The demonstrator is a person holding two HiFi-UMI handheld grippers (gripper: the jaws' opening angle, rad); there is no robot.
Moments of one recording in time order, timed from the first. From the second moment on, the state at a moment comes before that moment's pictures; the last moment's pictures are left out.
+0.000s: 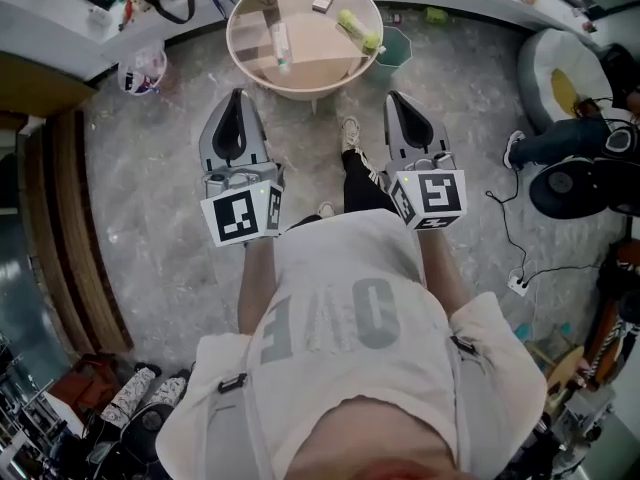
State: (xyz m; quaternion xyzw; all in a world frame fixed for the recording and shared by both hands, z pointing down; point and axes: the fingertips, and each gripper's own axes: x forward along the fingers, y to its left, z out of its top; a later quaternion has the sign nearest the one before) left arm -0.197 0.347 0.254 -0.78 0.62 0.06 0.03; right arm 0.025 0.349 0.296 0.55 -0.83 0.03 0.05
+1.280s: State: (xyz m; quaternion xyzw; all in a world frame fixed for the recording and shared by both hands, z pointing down) left arm -0.152 0.022 0.222 -0.74 0.66 0.06 0.06; right arm 0.053 -0.013 0.295 0.49 -0.87 0.03 0.06
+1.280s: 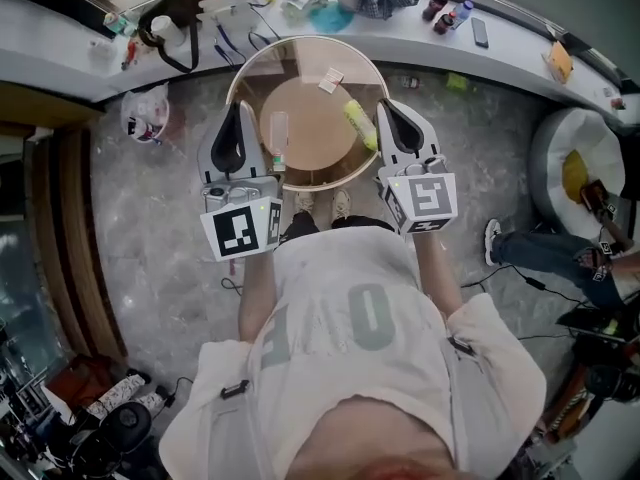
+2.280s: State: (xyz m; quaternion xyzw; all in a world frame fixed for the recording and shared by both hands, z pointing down) left arm -0.213 -0.024 0.240 -0.78 0.62 0.10 0.03; right arm -0.010 -0.031 0.270 0.53 -0.85 0.02 0.02
